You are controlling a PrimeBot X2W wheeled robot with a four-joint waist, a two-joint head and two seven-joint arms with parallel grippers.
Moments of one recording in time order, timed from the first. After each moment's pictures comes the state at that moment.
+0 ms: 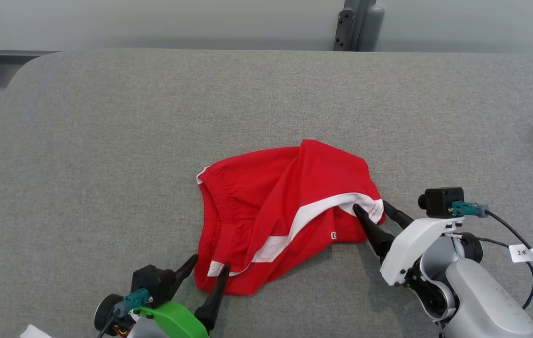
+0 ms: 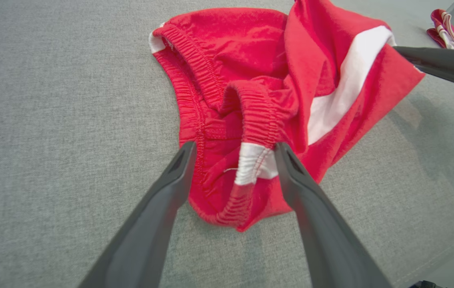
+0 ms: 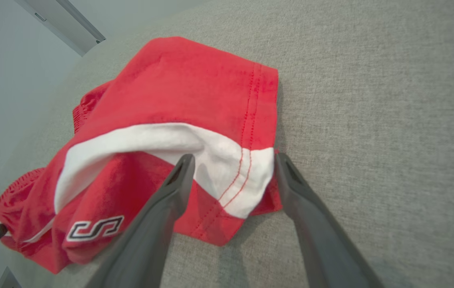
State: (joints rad) left arm -0.04 0.22 -0.44 0.17 -0.43 -0.13 0.04; right arm -0.31 -0.19 0.34 0.42 0.62 0.13 0.11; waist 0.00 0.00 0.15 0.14
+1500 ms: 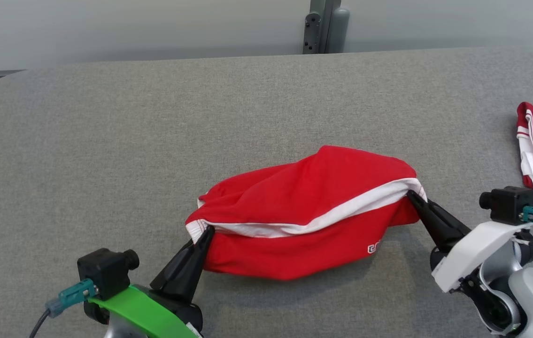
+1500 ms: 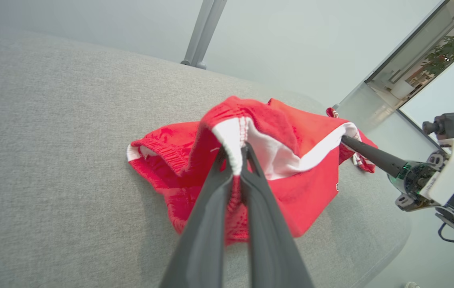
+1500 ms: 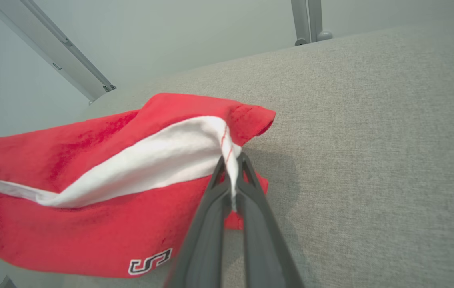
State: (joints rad) left arm 0.02 0.27 -0.38 -0.21 -0.73 -0.10 0.13; right arm -0.17 -0.39 0.31 0.11 0.75 0.13 0.08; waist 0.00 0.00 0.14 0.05
